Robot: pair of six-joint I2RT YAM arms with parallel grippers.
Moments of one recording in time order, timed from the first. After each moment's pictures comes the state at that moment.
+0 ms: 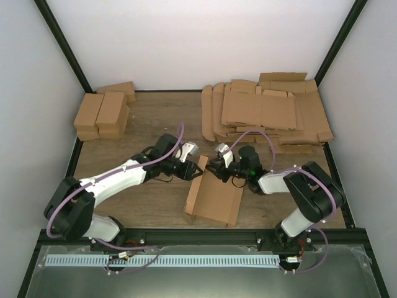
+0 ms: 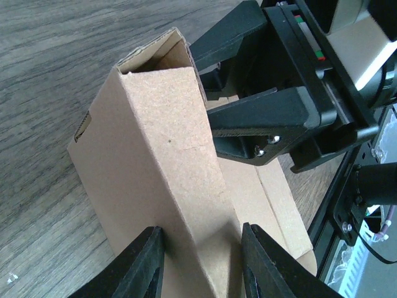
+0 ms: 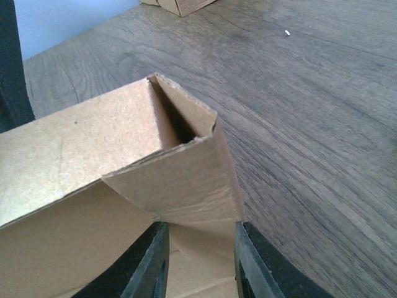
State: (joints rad) left arm -0.69 1.41 0.84 -0.25 0.50 -0.34; right arm 0.54 1.56 0.45 0.67 -0.55 0.01
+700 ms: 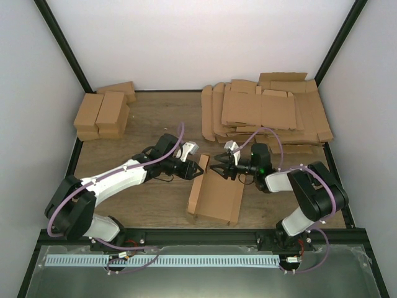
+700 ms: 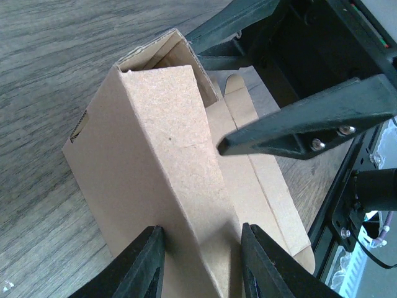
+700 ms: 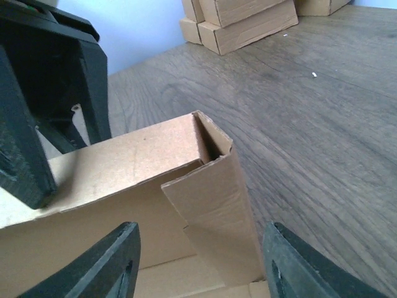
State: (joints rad) left arm -0.69 1.42 0.84 -0.23 0.50 -0.36; right arm 0.40 1.57 0.43 0.78 -0.83 -0.02
